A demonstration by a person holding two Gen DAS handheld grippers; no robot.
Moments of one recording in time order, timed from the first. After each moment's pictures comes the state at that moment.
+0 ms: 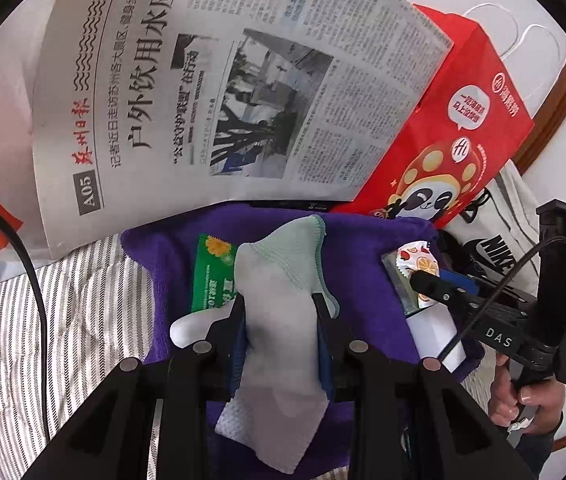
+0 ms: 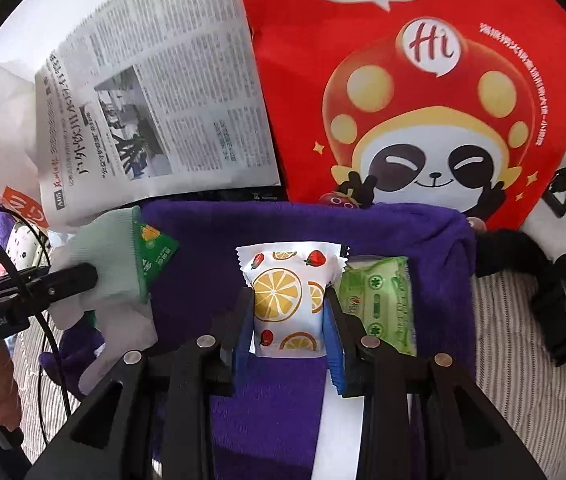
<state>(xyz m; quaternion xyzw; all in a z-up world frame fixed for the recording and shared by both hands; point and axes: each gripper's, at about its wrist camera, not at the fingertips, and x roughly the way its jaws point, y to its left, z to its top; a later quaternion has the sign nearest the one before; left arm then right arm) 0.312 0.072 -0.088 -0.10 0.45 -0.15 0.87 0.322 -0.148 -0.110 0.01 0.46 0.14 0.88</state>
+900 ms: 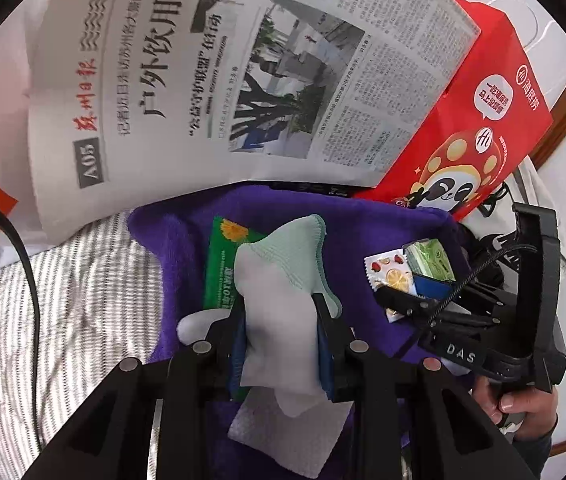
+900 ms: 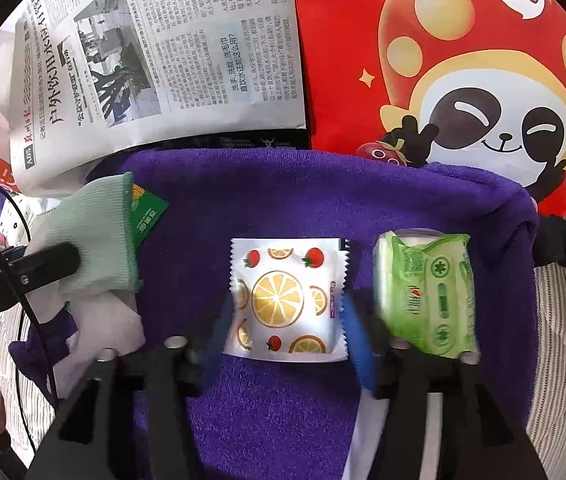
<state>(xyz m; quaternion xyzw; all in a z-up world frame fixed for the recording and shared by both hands) 0.318 0.076 -0.108 -0.11 0.47 -0.14 0.87 0.347 -0.110 -0.162 -0.02 0.51 0.15 0.85</state>
